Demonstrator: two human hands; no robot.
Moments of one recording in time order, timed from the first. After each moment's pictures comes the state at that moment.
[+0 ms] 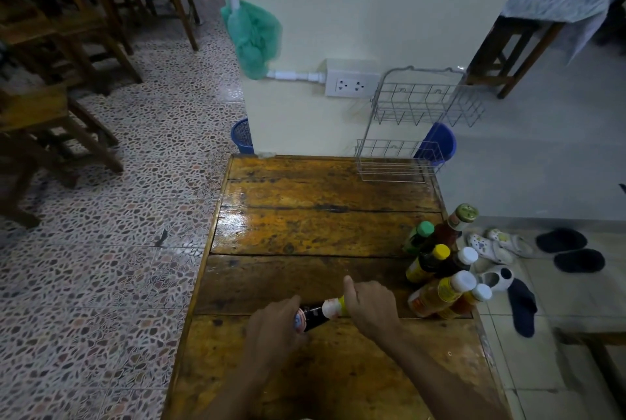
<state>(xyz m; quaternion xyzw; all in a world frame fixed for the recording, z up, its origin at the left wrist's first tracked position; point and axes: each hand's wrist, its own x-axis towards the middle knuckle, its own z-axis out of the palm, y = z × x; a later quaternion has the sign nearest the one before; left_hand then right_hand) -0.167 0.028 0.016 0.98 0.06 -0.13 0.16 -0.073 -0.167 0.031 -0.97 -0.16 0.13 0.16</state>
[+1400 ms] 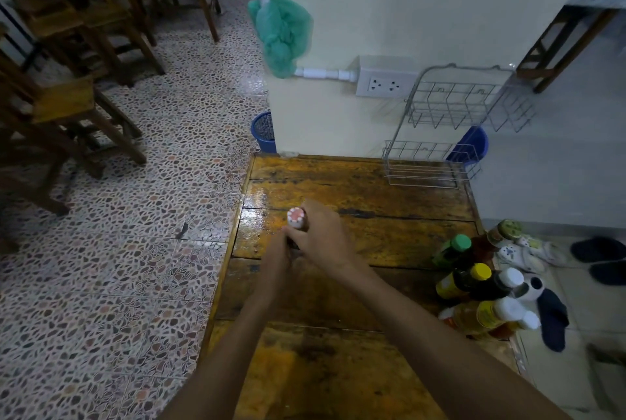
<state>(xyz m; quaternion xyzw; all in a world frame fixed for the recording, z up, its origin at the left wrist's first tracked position) -0.059 0.098 0.021 0.89 0.17 0.05 0.42 0.005 -0.004 0.109 -0.91 -0.21 0.08 0.34</state>
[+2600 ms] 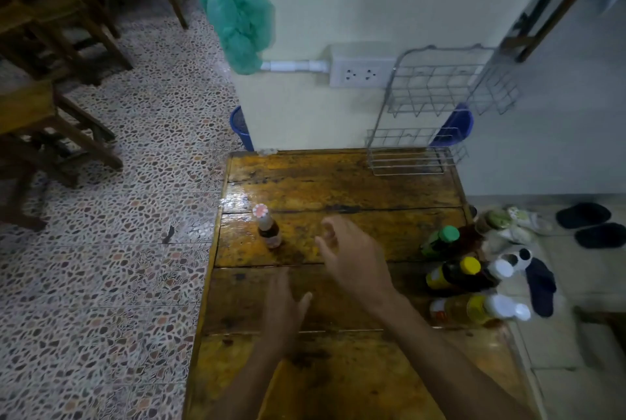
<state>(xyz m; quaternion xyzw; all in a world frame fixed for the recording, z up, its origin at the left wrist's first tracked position) -0.096 0.055 -0.052 0.89 0.22 -0.11 0.37 0.004 -0.083 0.106 -0.94 -0.20 0.03 0.29</state>
